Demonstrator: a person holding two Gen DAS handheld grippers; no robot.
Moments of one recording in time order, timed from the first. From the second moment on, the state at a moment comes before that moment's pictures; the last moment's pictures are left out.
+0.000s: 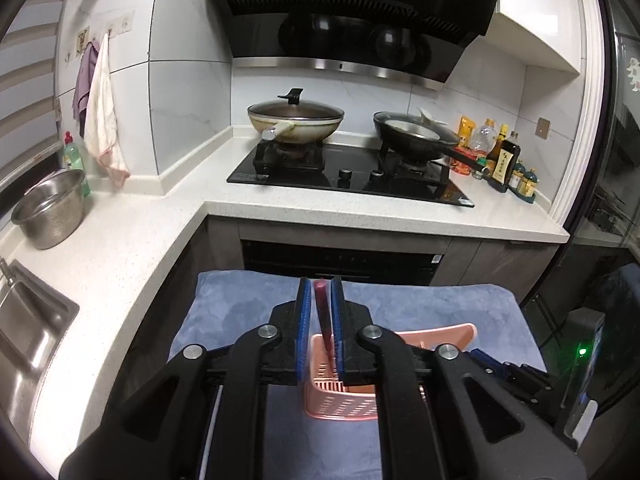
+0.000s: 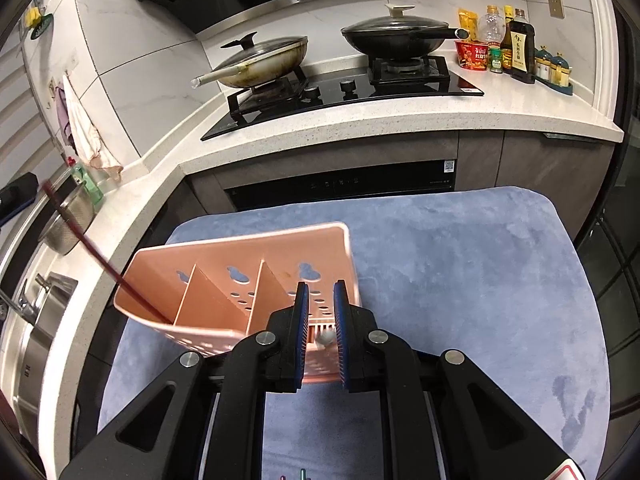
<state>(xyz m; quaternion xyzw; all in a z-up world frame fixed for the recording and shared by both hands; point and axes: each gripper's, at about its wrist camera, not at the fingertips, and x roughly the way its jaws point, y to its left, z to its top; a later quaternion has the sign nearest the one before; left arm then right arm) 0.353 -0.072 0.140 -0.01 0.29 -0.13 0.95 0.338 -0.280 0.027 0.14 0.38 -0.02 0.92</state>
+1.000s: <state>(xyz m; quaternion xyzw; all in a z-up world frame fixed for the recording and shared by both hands) 0.212 -0.028 0.095 0.03 0.33 -0.11 0.94 0.156 -0.243 0.023 0.12 0.39 -0.03 0.91</state>
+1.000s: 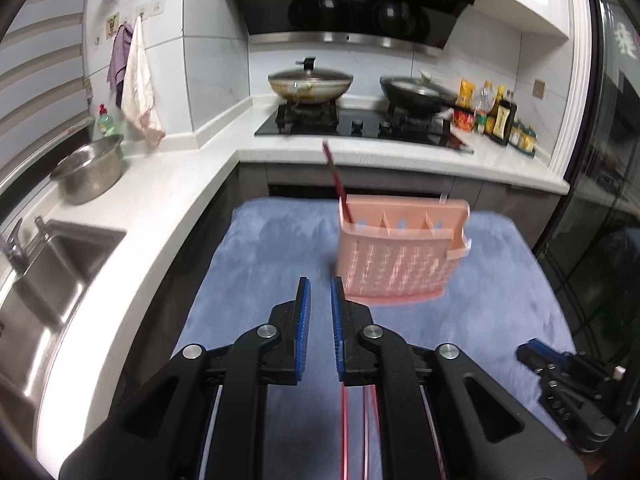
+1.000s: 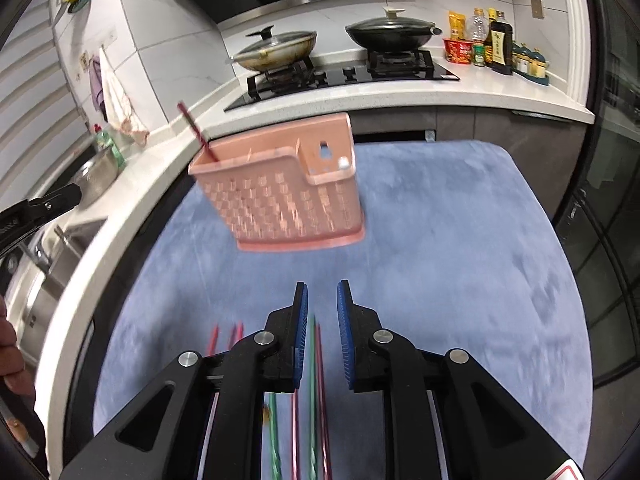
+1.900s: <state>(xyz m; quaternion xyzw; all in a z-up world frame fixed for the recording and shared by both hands) 0.091 0.012 -0.056 0.01 0.48 -0.11 0.87 0.027 -0.205 -0.082 0.12 0.49 -0.04 0.86</state>
